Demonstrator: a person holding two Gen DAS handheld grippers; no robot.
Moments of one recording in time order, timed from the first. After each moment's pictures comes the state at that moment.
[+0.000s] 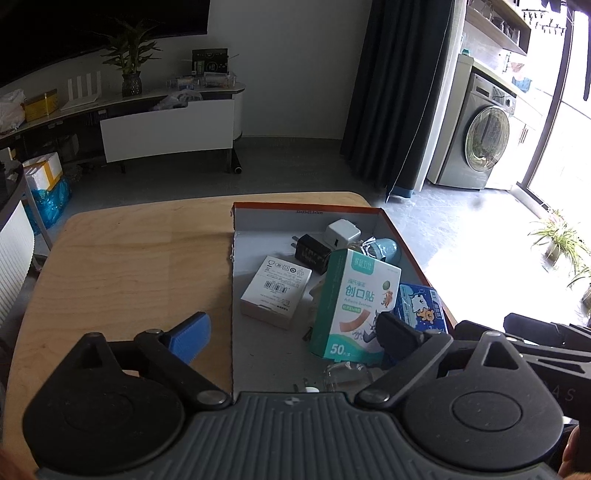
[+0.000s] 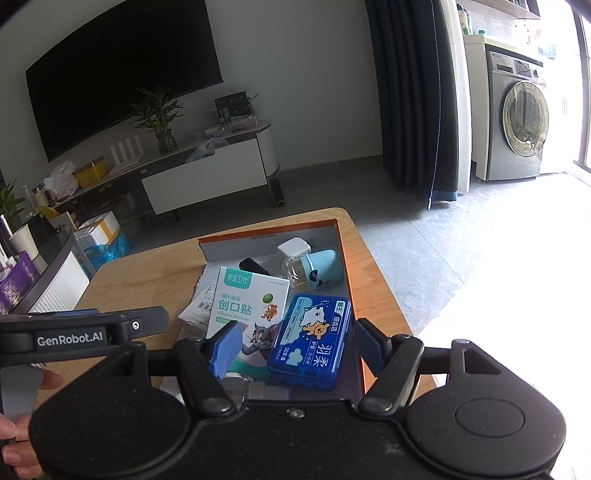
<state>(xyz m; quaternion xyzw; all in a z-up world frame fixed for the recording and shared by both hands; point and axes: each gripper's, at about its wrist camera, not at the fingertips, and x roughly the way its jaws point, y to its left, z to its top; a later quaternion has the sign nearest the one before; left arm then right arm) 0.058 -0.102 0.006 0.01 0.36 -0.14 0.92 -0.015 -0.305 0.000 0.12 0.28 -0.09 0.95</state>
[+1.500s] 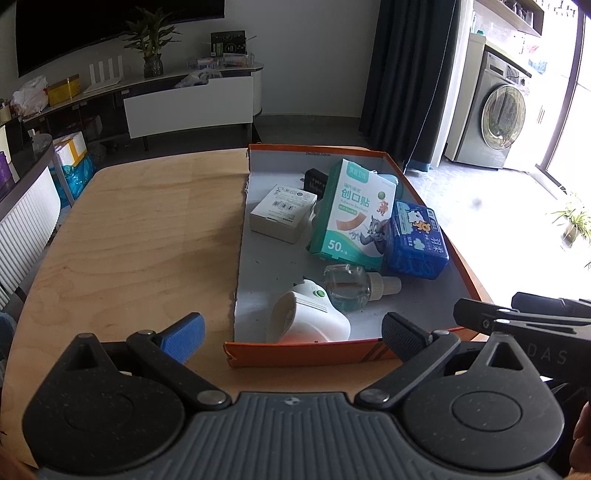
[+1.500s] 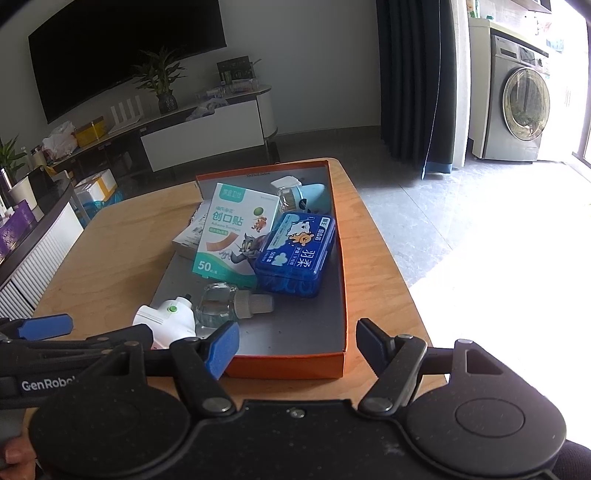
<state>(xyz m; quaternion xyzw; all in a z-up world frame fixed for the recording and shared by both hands) -0.009 -0.109 -0.027 0.02 0.38 -0.10 0.92 -0.063 -0.295 -0.030 0.10 0.33 -0.09 0.93</state>
